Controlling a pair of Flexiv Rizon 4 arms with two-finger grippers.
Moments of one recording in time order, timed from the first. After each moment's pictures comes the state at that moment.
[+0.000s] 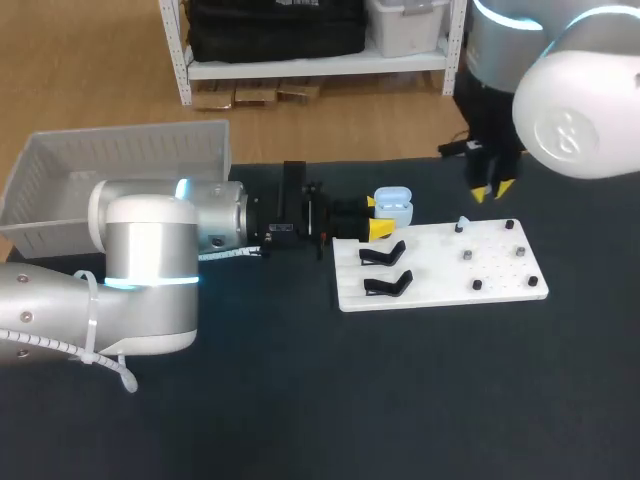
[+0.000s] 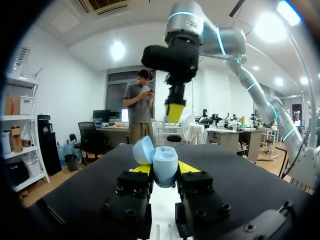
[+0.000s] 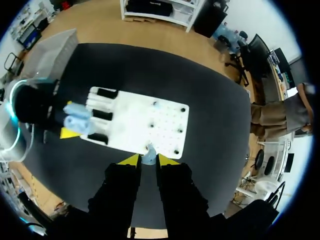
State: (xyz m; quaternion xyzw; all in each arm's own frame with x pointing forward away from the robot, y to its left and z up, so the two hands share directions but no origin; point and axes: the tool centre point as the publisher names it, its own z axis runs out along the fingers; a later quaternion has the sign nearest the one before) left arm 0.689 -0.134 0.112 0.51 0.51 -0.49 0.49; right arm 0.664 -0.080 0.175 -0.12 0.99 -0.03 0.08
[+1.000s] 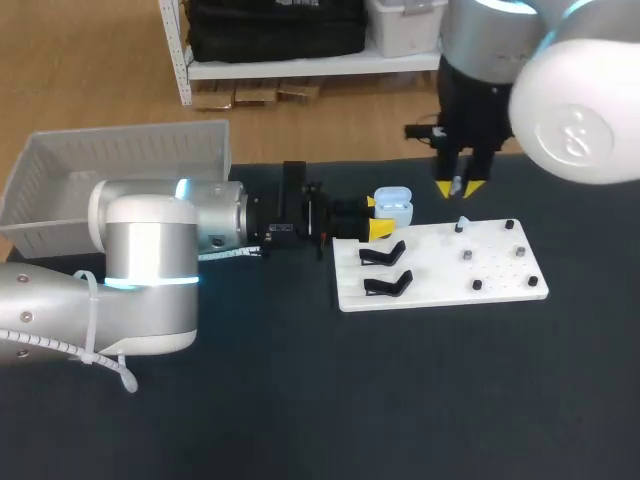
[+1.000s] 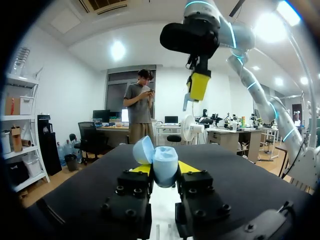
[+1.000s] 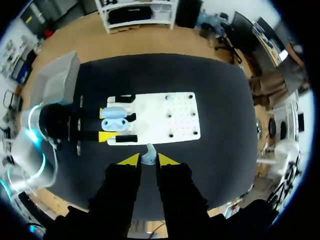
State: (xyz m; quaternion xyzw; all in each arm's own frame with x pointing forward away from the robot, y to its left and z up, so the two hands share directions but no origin) left arm 0.689 -0.134 0.112 0.51 0.51 -0.49 0.49; right arm 0.634 -0.031 0.211 0.03 1.00 0.01 0.09
